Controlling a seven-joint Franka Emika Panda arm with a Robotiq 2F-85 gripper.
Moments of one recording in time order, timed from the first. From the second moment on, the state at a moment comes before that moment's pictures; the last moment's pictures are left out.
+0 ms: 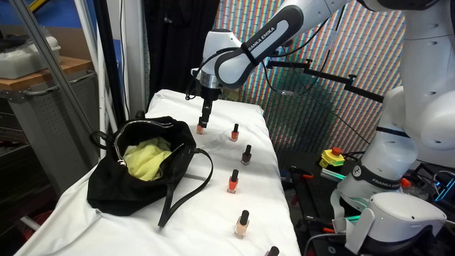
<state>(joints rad) -0.18 0.40 -0.08 -2.02 -0.06 2.54 -0.35</state>
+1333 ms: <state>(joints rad) -0.23 0.61 -0.06 -1.82 -0.05 2.49 -0.35</state>
